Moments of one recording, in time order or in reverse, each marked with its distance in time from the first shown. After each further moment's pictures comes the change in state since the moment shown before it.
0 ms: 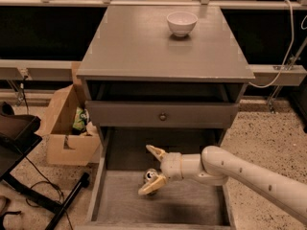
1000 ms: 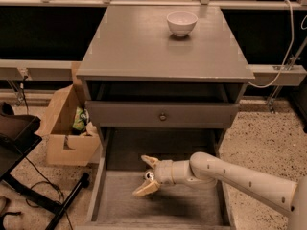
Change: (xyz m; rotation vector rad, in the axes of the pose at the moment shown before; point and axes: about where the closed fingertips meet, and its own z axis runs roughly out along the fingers) arm 0.073 -0.002 0.047 -0.021 0.092 0.082
